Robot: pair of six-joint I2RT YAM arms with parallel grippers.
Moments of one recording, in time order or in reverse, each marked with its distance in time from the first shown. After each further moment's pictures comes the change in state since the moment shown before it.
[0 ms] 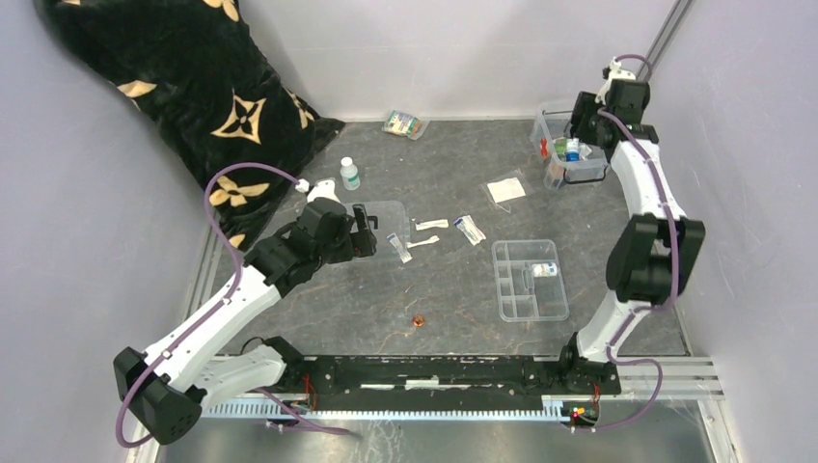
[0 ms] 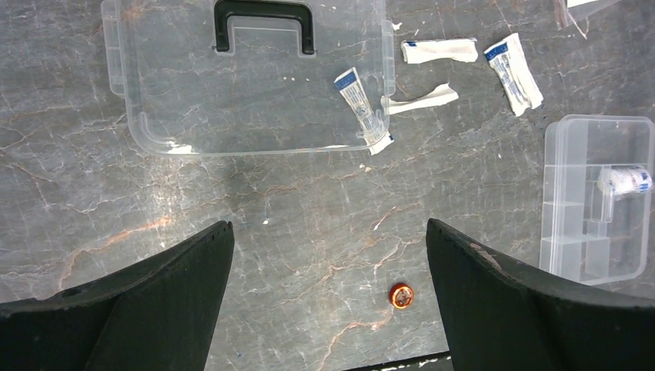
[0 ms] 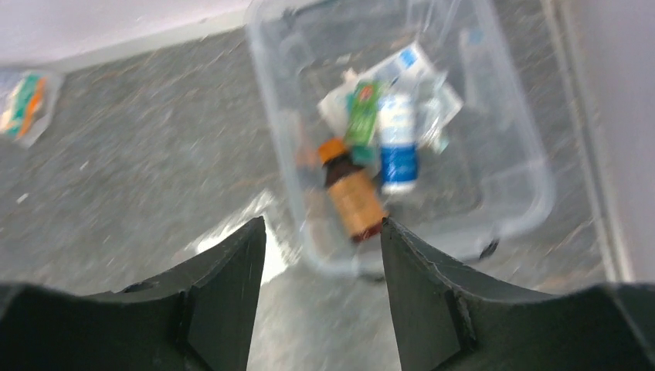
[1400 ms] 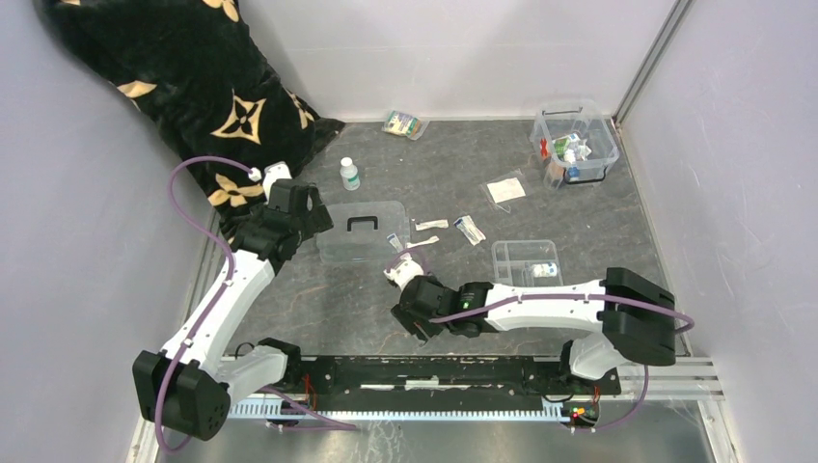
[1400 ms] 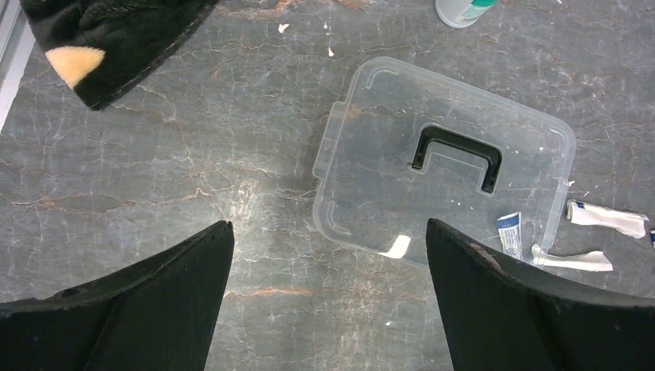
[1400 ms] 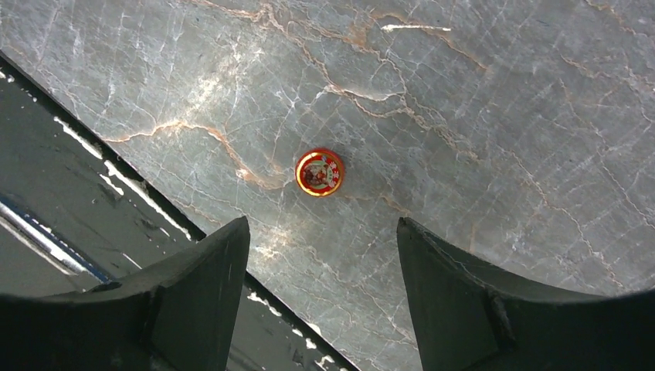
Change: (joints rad) left arm 0.363 0.075 -0.010 0.069 -0.132 0.150; right arm 1.430 -0.376 -0.835 0.046 0.325 0.279
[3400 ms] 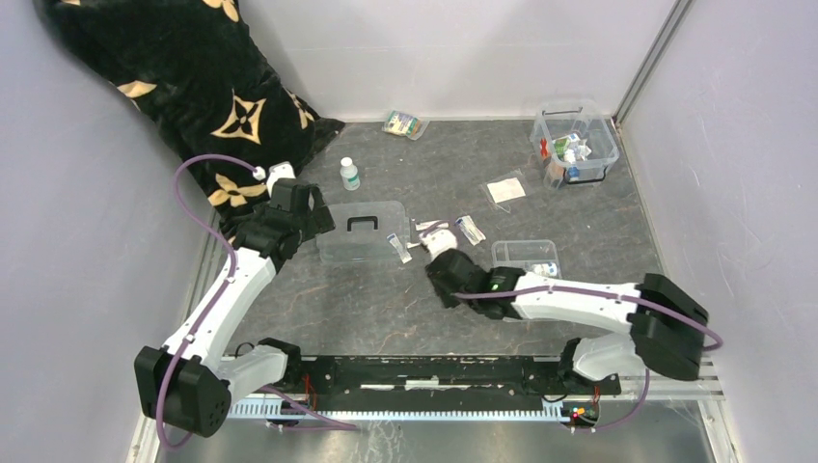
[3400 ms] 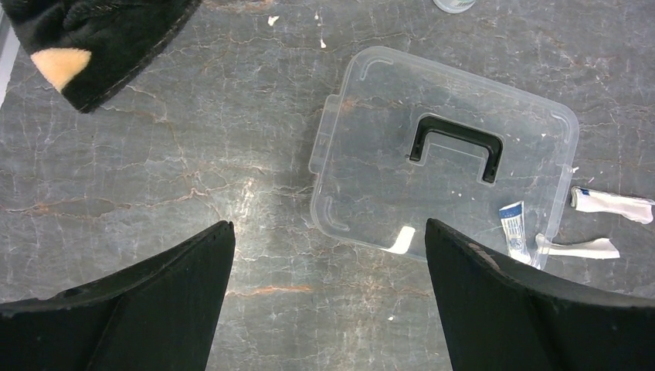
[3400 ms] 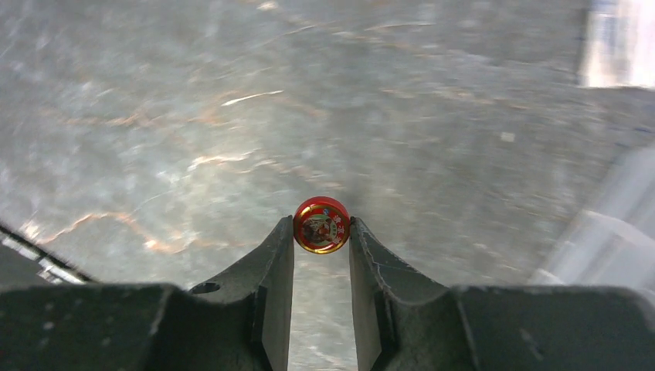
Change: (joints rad) left arm 0.001 0.013 0.000 0.004 0.029 0.027; right arm -0.147 -0.085 -0.082 0.101 0.060 0.015
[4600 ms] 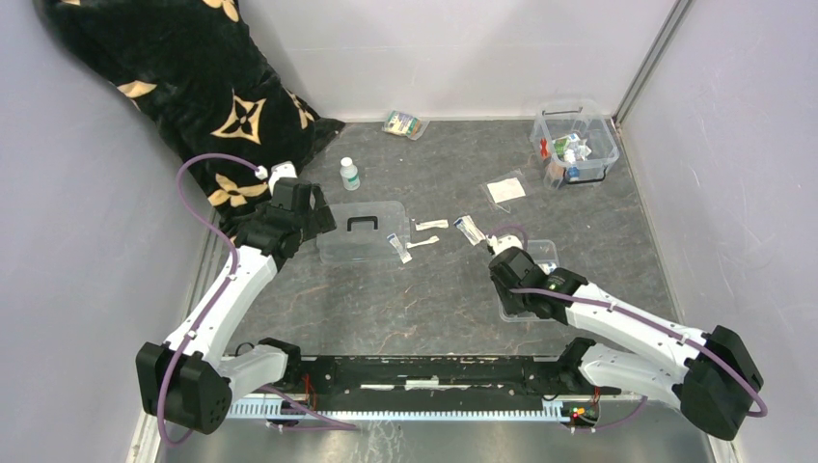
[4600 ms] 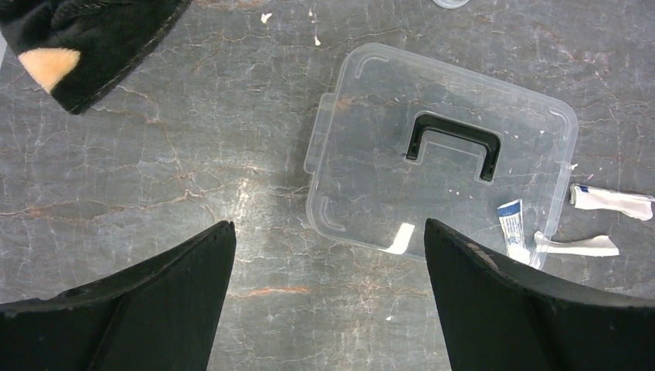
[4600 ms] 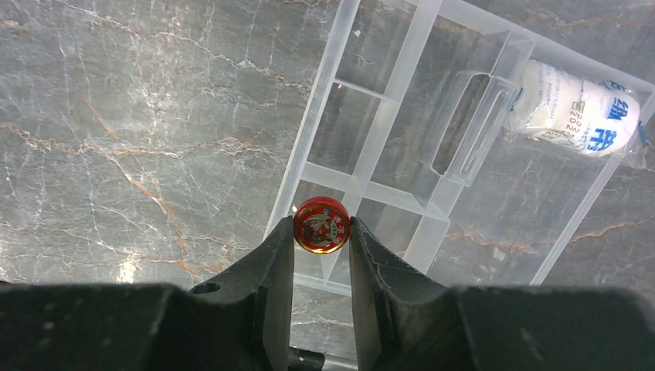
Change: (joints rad) left arm 0.000 0.018 0.000 0.011 0.011 0.003; right arm -0.333 -0.398 -0.222 -0.383 -0.042 -0.048
